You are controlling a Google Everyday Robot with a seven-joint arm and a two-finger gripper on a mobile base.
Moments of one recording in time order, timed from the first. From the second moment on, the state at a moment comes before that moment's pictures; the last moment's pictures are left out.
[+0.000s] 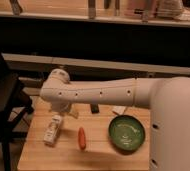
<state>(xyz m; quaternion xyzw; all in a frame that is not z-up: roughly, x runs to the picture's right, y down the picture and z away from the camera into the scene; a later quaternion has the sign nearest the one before) -0.151 0.124 0.746 -0.19 -0.20 -0.58 0.77</state>
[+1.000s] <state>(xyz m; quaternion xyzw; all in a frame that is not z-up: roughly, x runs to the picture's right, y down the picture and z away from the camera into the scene) -0.170 0.134 0.765 -0.19 -0.20 -0.61 0.74</state>
